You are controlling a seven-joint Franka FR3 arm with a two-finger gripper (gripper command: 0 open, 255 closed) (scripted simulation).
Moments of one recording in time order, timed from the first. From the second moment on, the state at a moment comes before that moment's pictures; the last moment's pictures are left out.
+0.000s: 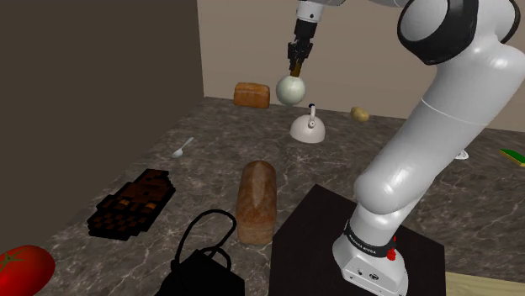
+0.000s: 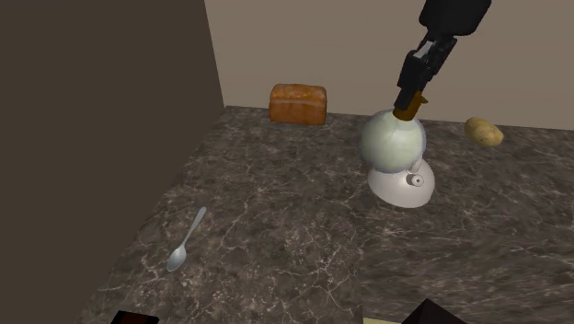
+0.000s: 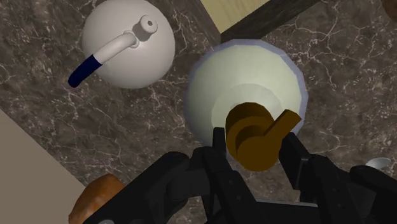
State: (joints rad) arm -0.33 -0.14 -0.21 -1.71 0.02 1.69 -0.45
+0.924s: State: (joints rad) arm -0.47 -0.11 -0.42 -1.67 0.04 1.65 -0.80
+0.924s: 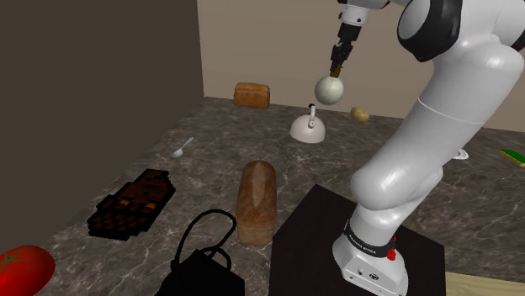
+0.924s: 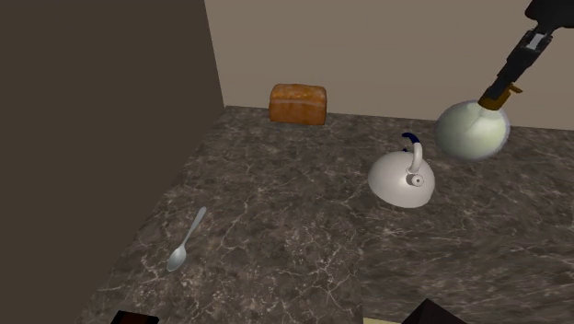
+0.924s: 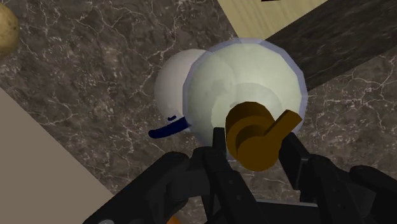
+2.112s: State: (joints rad) arm -0.68 0.15 -0.61 -1.42 0.20 1.60 -1.19
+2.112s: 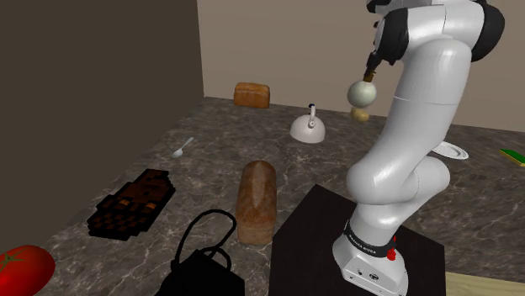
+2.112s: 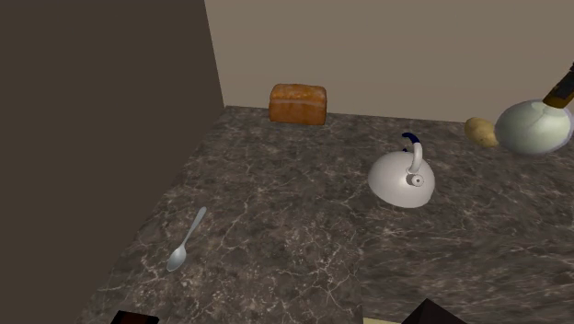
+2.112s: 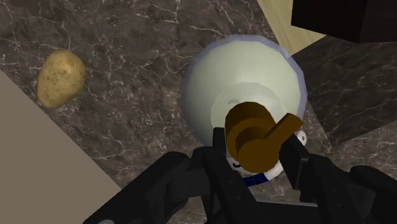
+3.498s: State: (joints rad) arm -0.65 0.12 -0.60 -1.75 0.19 1.89 -1.21
